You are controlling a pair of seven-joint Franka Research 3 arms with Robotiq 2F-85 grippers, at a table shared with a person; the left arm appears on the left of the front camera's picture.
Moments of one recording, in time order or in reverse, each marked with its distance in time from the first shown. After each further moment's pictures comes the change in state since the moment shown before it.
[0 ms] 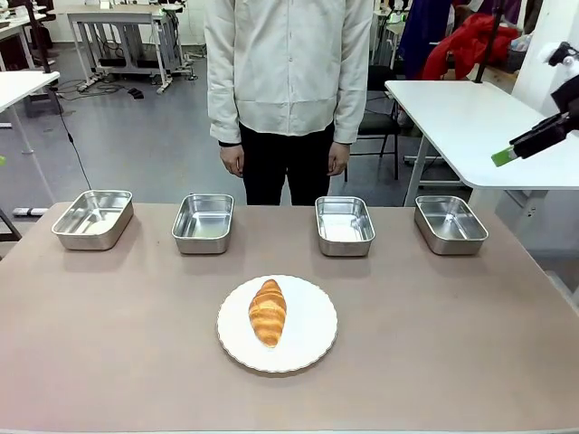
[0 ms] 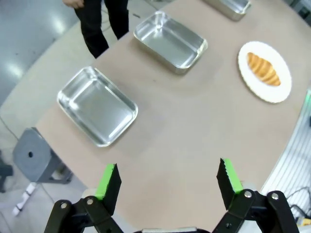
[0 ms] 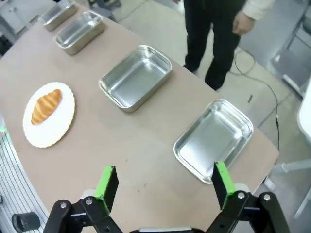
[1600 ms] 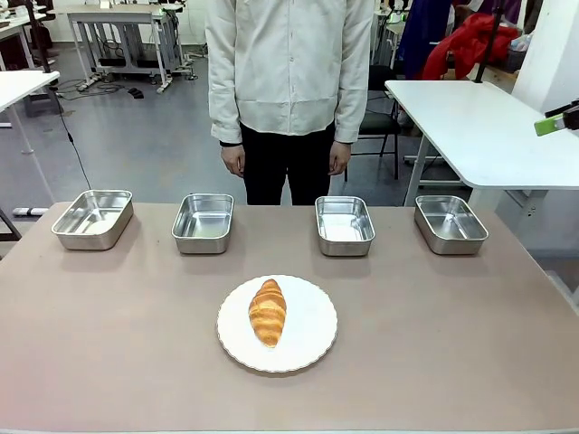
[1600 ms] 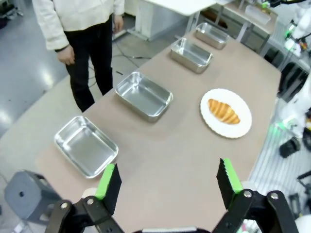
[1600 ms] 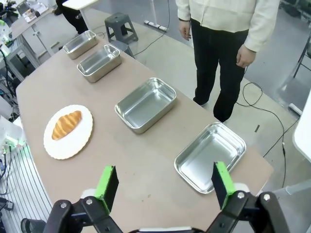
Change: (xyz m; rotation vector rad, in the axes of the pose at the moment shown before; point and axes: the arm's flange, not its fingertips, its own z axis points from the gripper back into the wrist) left arm -0.009 -0.026 0.081 -0.117 -0.323 0.019; right arm -0.012 -0.028 0.059 0.071 -0.183 -0.027
